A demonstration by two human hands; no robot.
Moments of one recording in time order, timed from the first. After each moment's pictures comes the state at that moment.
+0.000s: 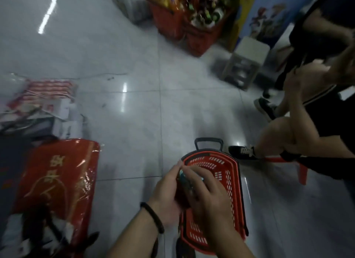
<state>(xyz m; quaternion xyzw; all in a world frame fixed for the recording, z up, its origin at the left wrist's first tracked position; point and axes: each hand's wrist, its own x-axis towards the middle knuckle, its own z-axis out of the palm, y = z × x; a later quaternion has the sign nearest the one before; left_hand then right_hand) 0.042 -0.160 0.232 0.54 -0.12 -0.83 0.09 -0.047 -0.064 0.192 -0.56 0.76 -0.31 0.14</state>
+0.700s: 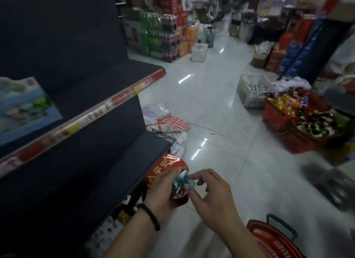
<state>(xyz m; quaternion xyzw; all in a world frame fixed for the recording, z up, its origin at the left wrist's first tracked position) 0.370 -0.029 0.491 0.56 -0.16 -0.66 0.47 0.211 -0.032 0.478 -0.73 0.52 -0.35 0.29</state>
